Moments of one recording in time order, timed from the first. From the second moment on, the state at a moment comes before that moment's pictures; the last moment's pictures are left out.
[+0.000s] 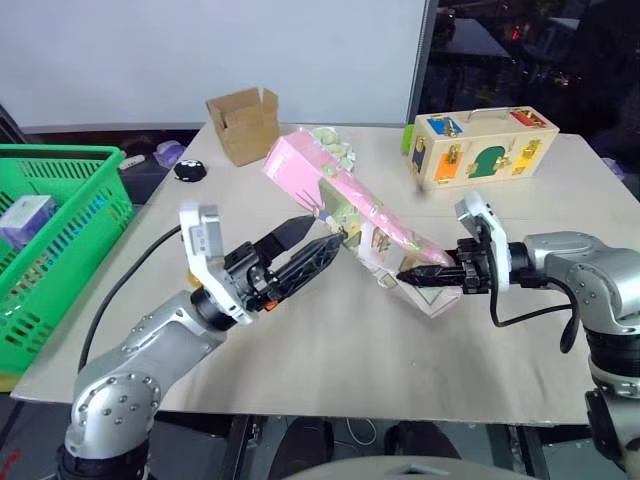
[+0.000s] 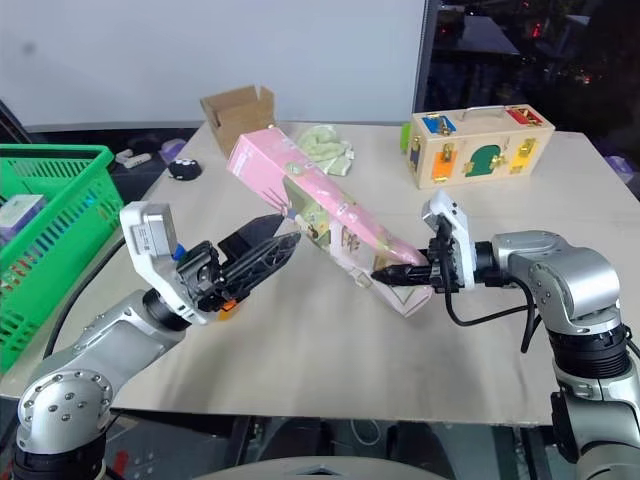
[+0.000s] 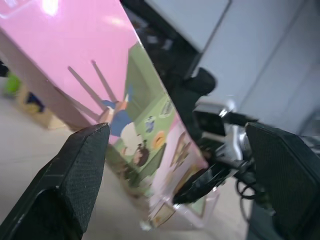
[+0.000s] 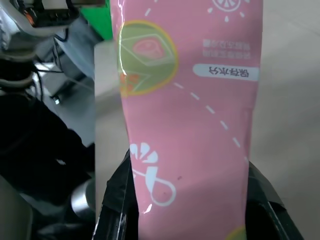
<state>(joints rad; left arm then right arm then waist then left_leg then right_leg) -0.04 0.59 0.23 -0.70 -1.40 0.67 -0.31 -0.51 -0.58 -0.03 -0.35 0.62 1.20 1.12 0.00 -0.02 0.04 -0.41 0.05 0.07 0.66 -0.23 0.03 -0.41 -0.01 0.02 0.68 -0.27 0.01</state>
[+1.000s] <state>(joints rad) -0.17 0.62 0.21 -0.62 -1.54 0.68 -0.26 -0.53 -0.64 0.04 -0.39 0.90 1.11 1.06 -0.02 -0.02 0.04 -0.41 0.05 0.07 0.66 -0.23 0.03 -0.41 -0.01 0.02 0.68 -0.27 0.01</state>
